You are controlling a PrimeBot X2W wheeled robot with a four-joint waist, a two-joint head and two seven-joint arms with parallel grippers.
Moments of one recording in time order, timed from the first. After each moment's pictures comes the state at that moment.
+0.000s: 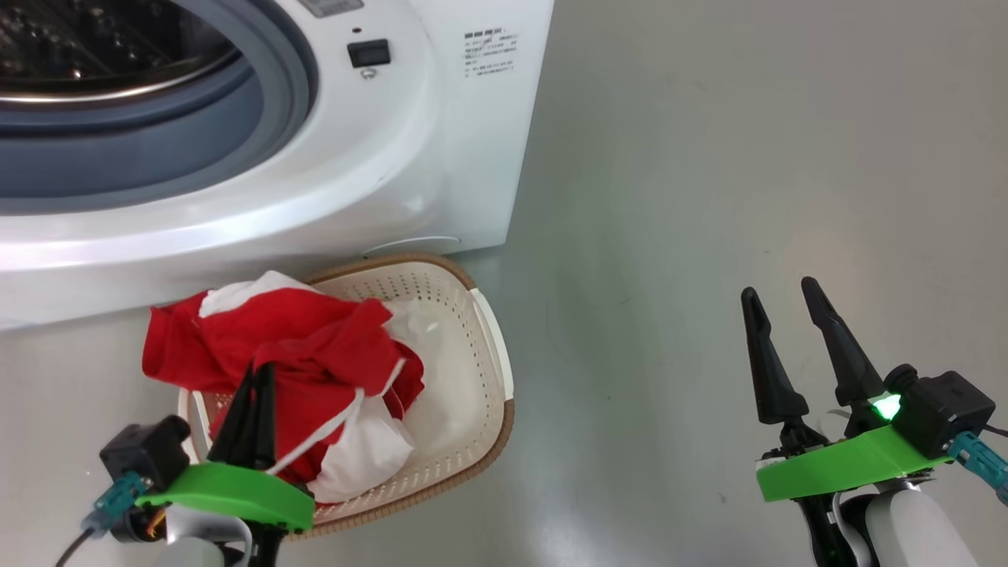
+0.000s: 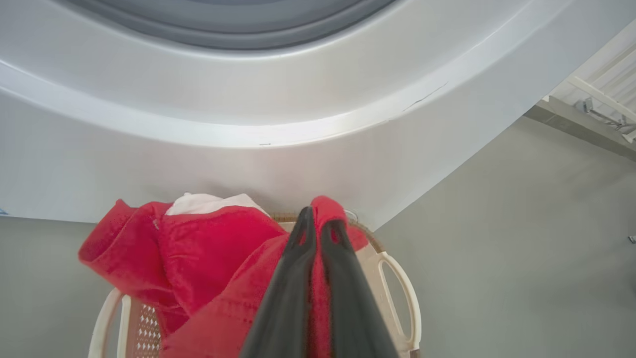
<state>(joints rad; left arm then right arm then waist) -0.29 0.06 -0.02 0.47 -0.44 -0.13 -0.26 -0.13 -0.04 0.04 0.11 0.37 0.12 -0.26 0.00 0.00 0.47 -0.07</state>
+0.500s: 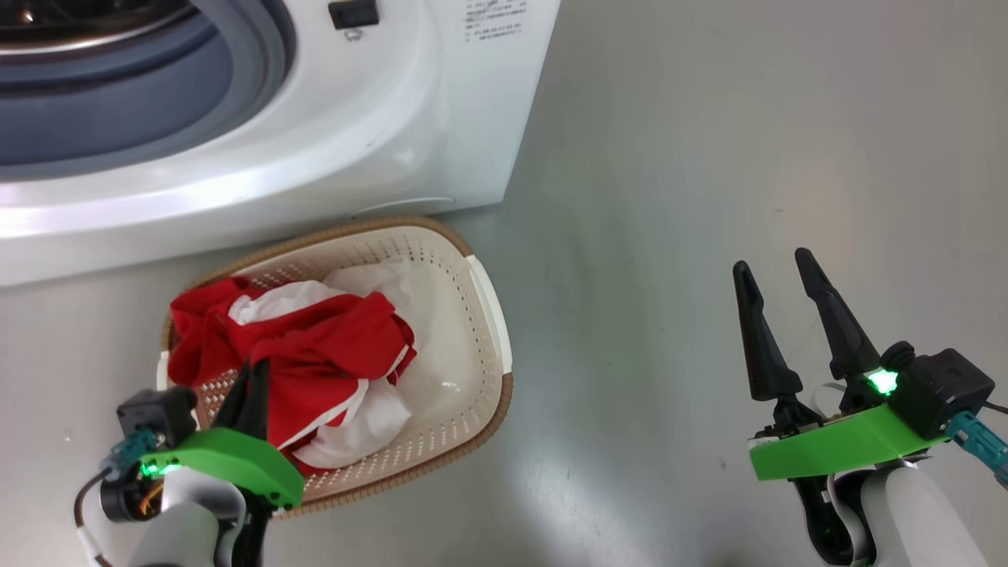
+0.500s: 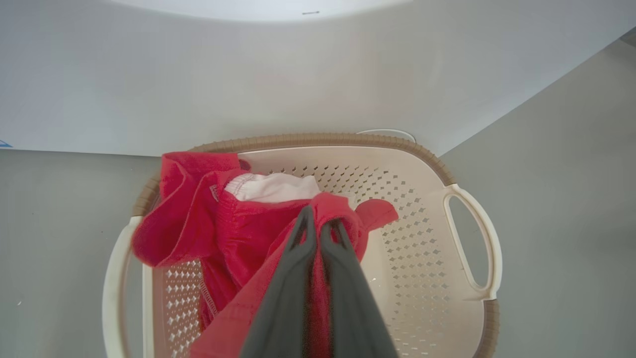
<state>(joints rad) -0.45 0.10 -0.07 0.77 -0.43 -0.13 -0.26 -0.17 -0.04 0.06 0.10 0.36 0.12 -0.26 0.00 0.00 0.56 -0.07</state>
